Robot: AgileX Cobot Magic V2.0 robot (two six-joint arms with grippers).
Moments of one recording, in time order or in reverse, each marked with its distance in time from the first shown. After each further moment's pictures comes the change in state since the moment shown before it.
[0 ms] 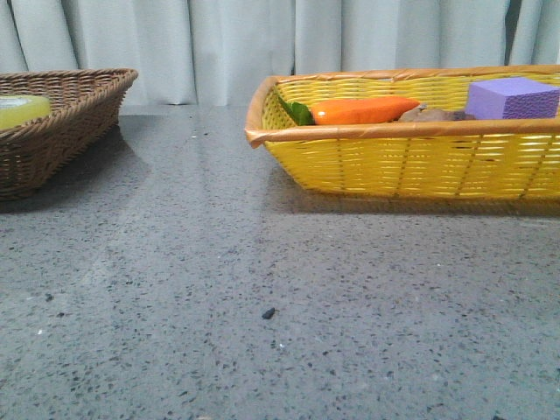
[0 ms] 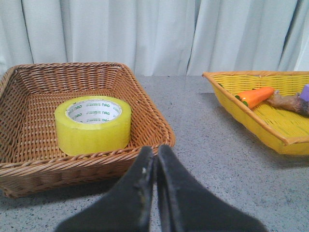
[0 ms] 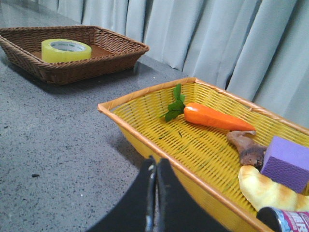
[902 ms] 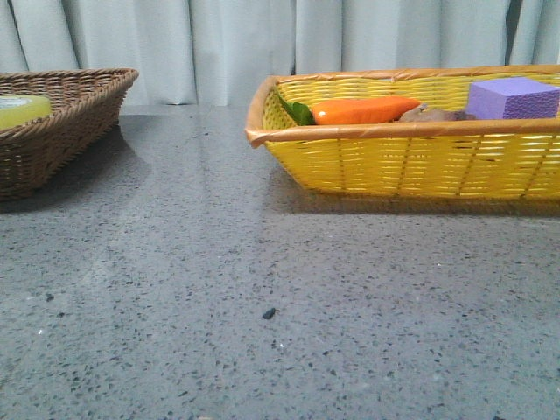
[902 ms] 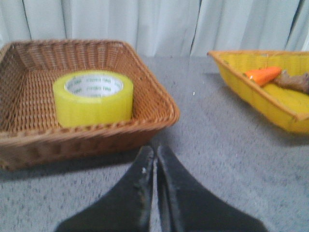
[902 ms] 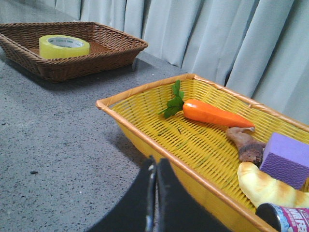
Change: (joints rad) left arm 0.012 -0.018 0.095 -0.004 -0.009 0.000; right arm 0.000 -0.002 0.000 0.000 0.008 0.000
